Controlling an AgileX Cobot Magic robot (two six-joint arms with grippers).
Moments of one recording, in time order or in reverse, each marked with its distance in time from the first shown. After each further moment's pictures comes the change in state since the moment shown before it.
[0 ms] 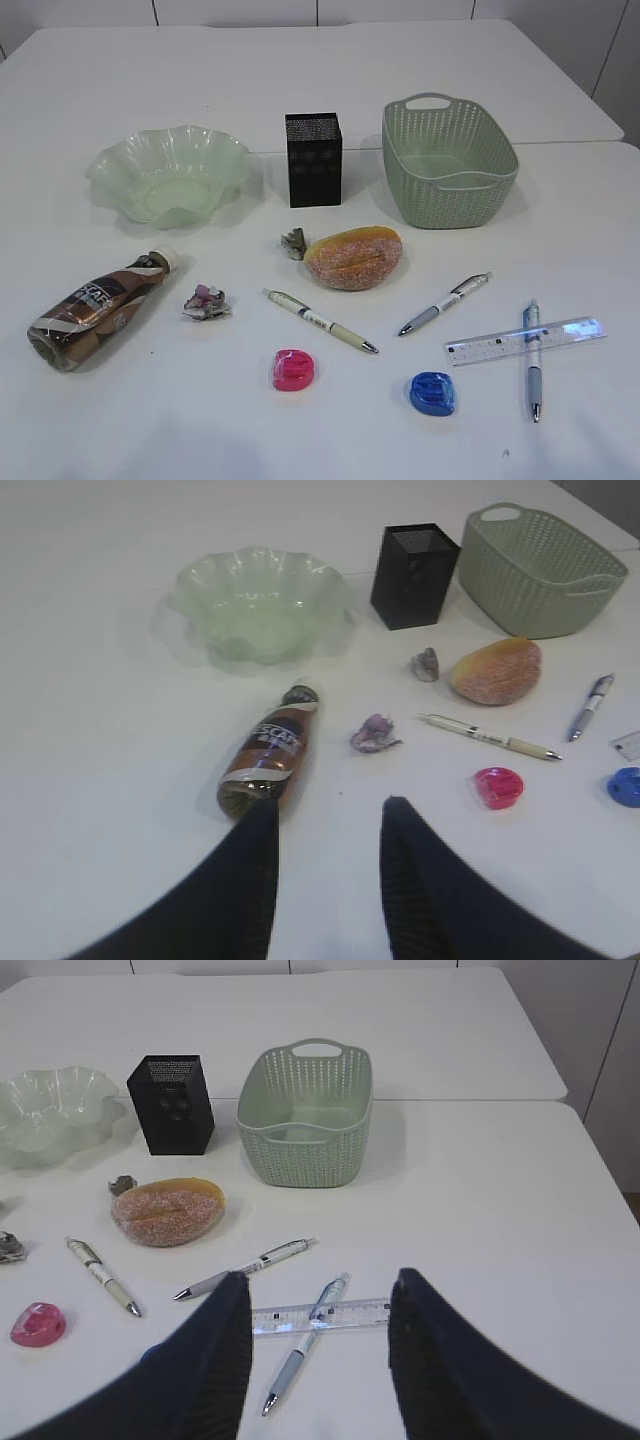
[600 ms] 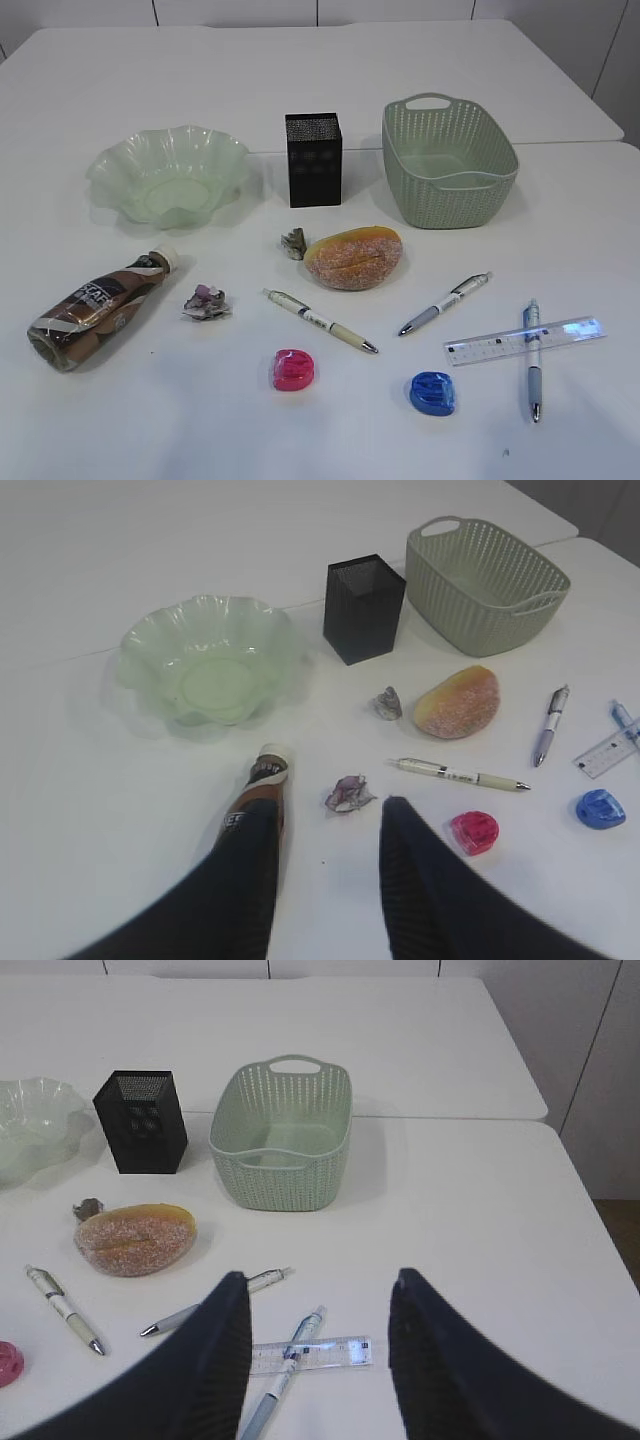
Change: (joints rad) left arm -0.049 0.392 -0.240 -0.093 -0.078 0.180; right arm 0.000 0.176 -0.028 -0.039 -0.144 0.004
